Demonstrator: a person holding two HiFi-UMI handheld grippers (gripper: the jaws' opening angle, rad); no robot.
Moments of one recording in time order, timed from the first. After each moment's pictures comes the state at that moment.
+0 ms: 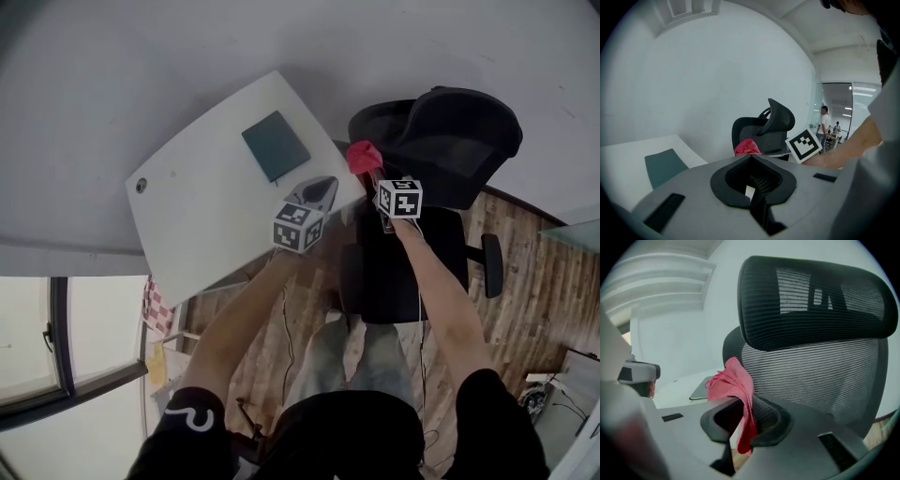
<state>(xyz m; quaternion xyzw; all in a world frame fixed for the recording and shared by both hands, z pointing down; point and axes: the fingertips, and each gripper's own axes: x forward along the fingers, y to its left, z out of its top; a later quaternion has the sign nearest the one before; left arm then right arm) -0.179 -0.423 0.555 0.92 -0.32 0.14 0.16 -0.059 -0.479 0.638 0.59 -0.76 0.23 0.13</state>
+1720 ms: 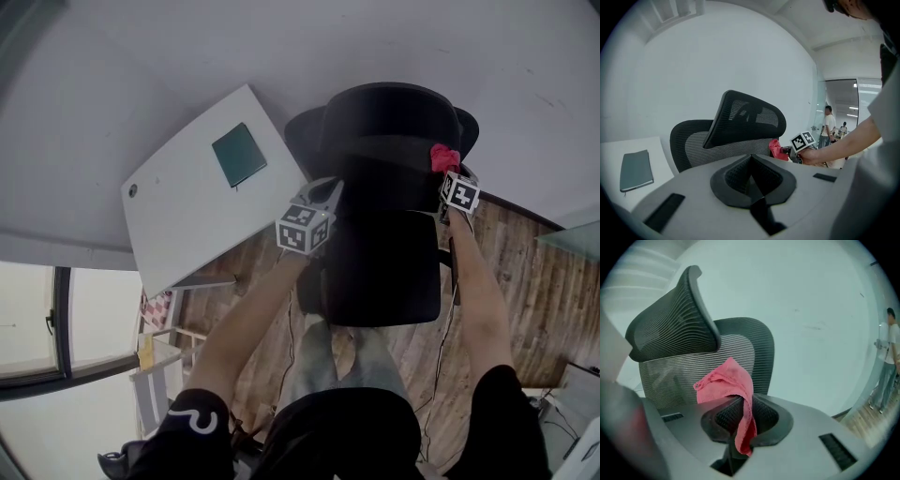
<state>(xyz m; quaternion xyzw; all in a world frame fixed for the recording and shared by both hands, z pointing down) -0.003 -0.383 0.528 0.92 -0.34 0.13 0.15 0.338 -0.428 0.640 0.75 -0.60 0.22 0.16</state>
